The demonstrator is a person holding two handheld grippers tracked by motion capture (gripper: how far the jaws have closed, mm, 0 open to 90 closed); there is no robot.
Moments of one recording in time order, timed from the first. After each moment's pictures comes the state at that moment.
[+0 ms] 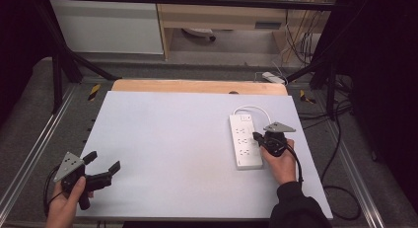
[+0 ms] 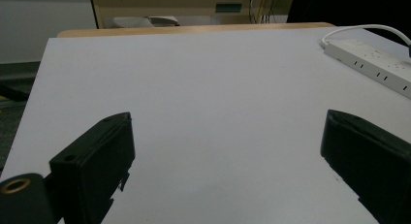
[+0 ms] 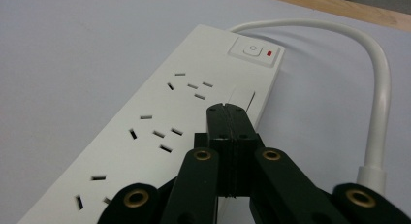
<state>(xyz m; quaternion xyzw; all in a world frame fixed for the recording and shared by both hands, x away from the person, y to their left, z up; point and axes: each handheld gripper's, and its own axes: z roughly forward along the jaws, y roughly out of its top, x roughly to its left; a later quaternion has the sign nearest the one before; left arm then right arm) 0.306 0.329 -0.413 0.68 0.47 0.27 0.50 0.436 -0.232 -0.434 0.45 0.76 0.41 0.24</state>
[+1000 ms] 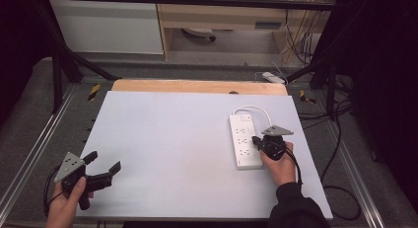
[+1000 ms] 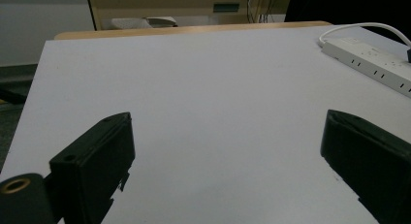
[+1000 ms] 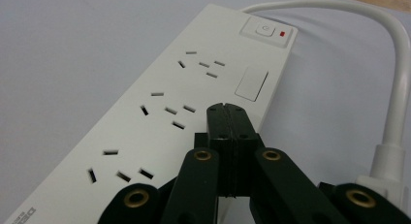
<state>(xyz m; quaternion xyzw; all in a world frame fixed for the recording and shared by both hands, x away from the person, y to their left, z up) 0.305 0.328 -0.413 0.68 0.46 0.27 0.50 0.428 -0.229 -0.439 0.44 0.77 0.39 0.24</state>
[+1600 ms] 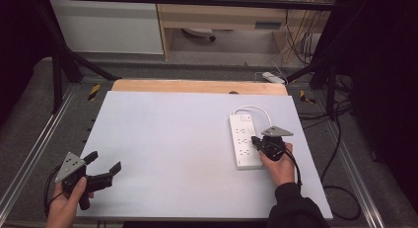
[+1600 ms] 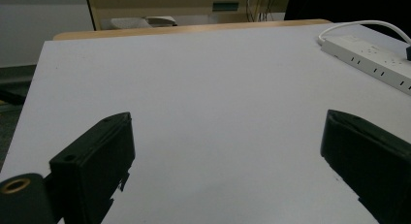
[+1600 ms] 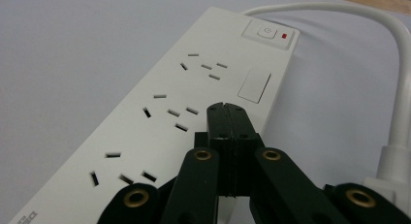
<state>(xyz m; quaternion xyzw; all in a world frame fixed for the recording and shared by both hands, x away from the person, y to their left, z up) 0.305 0.327 -0.413 0.68 0.46 0.28 0.50 0.427 -0.228 -0.442 0.44 0.77 0.40 0.24</state>
